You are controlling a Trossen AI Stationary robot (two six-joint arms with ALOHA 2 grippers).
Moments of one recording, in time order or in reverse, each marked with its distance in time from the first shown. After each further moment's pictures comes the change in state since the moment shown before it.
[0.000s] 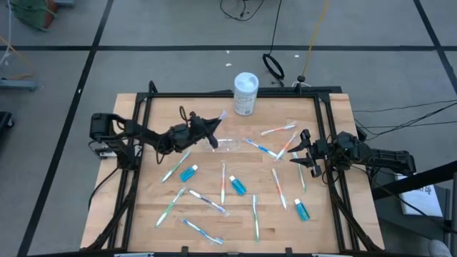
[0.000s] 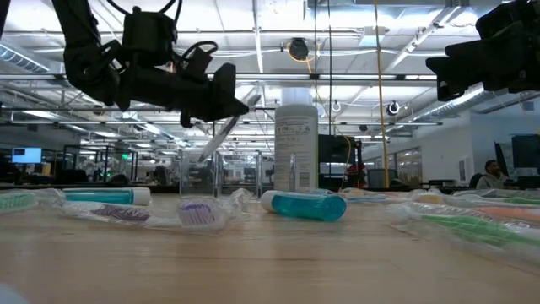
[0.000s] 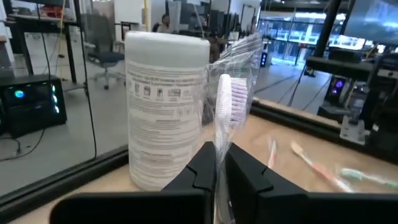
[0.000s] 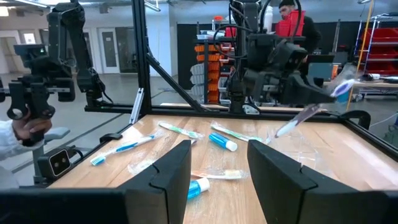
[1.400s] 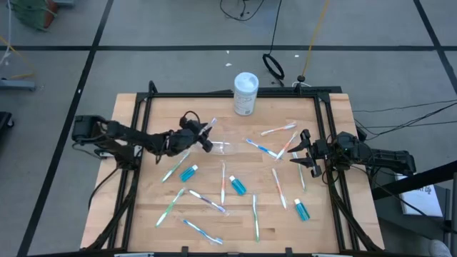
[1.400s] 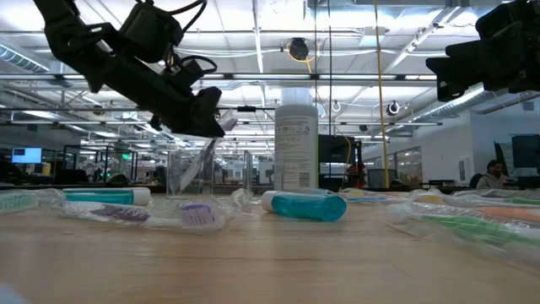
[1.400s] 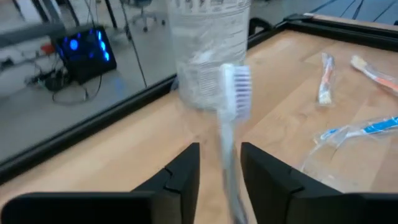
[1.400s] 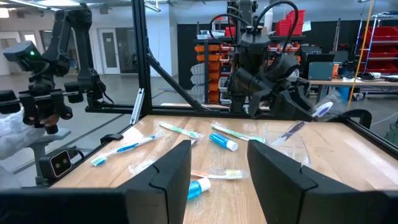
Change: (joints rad) left arm -0.062 -0.209 0.001 -0.624 -0.189 -0.134; right arm 0.000 0.000 0.000 0.000 0.000 0.008
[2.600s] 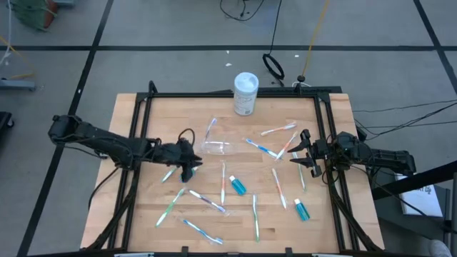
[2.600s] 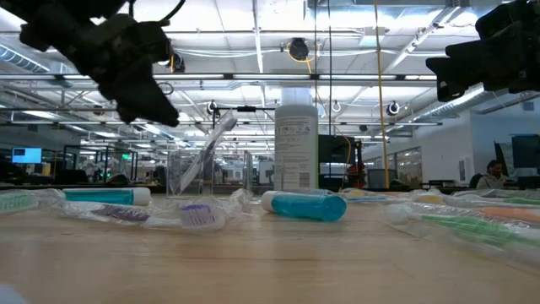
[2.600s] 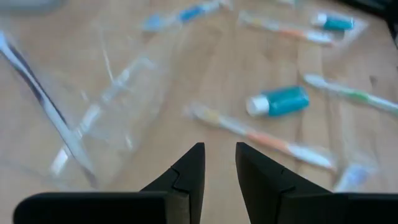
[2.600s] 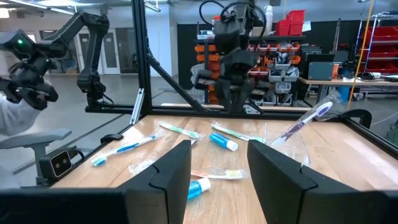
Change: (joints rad) left arm -0.256 -0.339 0.002 -0.554 0.464 -0.198; right arm 0.000 0.000 0.000 0.000 0.000 0.000
